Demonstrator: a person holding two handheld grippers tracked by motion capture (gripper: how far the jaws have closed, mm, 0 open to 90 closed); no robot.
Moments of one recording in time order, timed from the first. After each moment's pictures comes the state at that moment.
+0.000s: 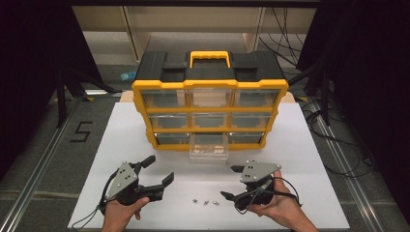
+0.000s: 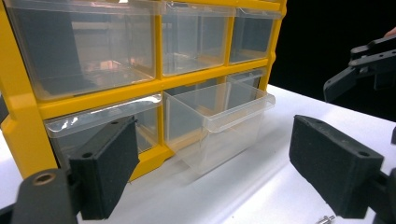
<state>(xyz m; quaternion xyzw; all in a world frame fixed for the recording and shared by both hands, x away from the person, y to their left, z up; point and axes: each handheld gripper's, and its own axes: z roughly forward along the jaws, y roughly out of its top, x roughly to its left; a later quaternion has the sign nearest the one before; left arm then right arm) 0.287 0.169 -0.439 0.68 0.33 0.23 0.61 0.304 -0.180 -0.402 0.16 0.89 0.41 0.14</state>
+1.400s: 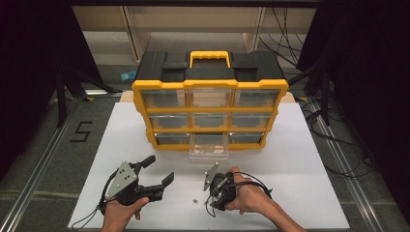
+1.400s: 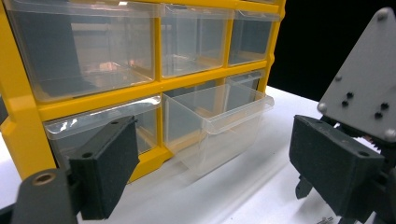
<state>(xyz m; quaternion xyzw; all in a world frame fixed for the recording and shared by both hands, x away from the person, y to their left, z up) 0.287 0.169 -0.438 0.67 0.34 0.23 0.62 0.334 -0.105 -0.450 0.09 0.98 0.15 0.02</state>
